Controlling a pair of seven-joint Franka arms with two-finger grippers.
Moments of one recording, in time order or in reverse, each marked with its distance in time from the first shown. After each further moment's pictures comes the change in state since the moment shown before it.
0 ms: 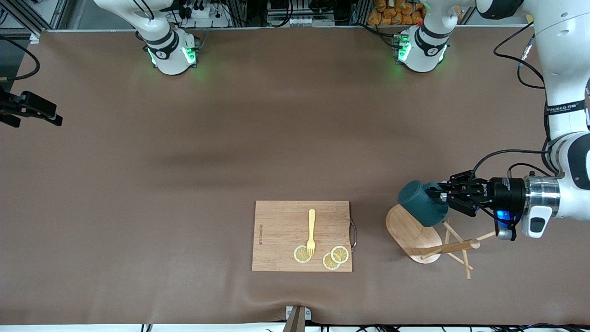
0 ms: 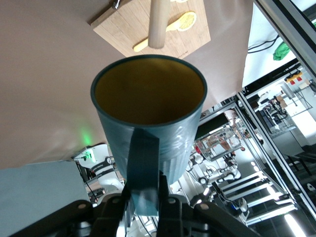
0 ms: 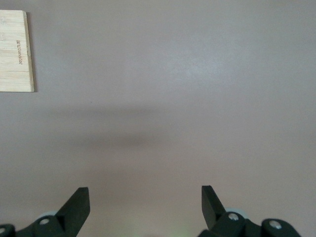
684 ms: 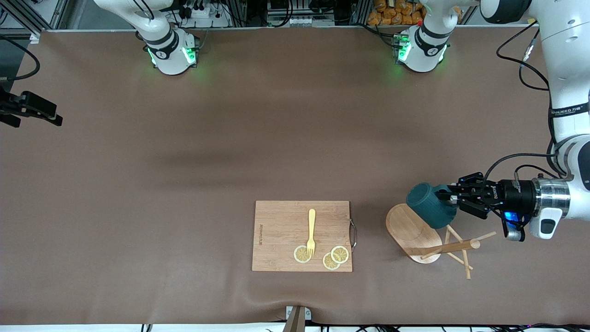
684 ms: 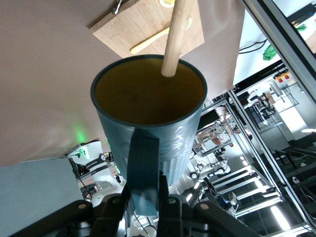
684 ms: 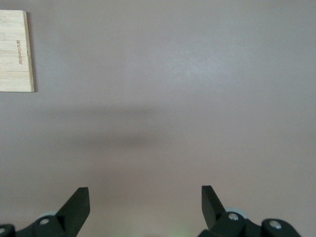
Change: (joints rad) left arm 0.041 0.022 -0.001 0.000 -0.031 -0.014 0.027; right arm 0.000 0.000 0.000 0.000 0.000 0.000 0.000
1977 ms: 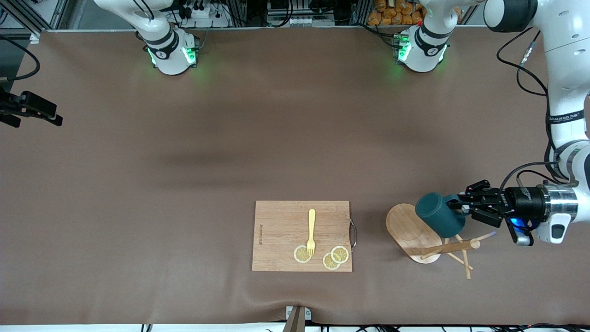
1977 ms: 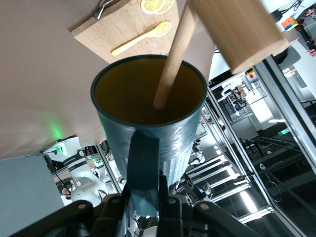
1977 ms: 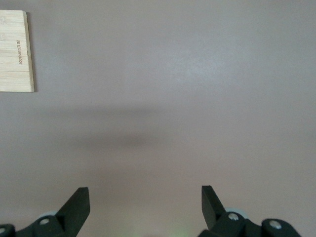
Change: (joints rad) left arm 0.054 0.049 0.000 0.001 -0.098 0.000 0.022; right arm 0.000 0.000 0.000 0.000 0.000 0.000 0.000
